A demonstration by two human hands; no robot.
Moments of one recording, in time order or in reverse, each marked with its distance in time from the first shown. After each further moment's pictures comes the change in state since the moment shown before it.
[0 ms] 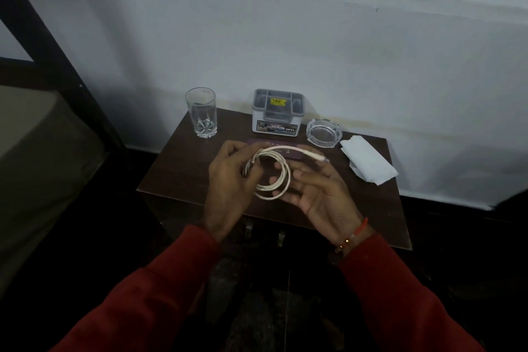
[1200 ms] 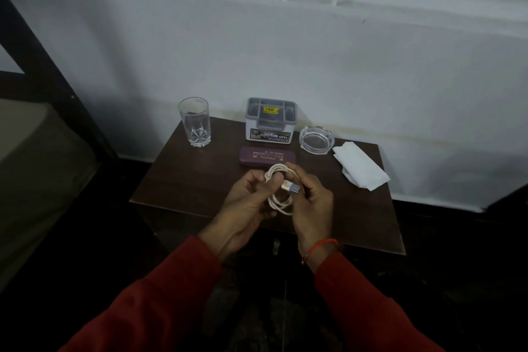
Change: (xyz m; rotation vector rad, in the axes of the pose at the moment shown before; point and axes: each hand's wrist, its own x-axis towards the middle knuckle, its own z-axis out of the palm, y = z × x) left_hand -0.015 0.011 0.024 -1.065 -0.399 -0.790; right_hand 0.011 0.043 -0.001 -0.641 0.578 -0.434
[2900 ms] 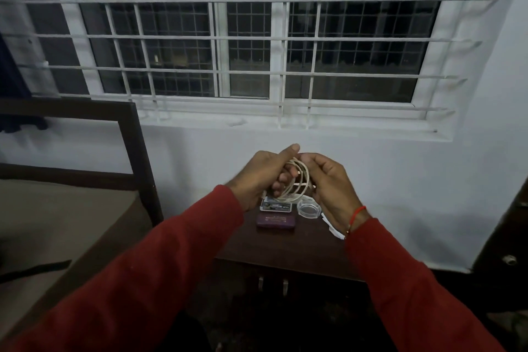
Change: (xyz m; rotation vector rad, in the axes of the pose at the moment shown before) left_hand -0.176 0.198 0.131 0.556 -0.118 0.283; right_hand -0.078 -0.288 -0.055 0.302 -0.429 -0.117
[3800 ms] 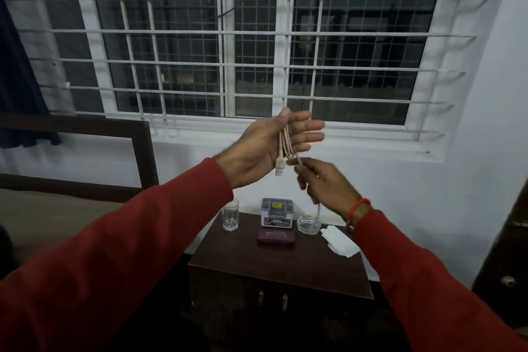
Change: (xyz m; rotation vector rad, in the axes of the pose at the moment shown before) left_hand -0.034 0.090 -0.009 -0.357 -0.393 0.310; right_hand 0.007 -0.047 0.000 -0.726 -0.140 -0.181
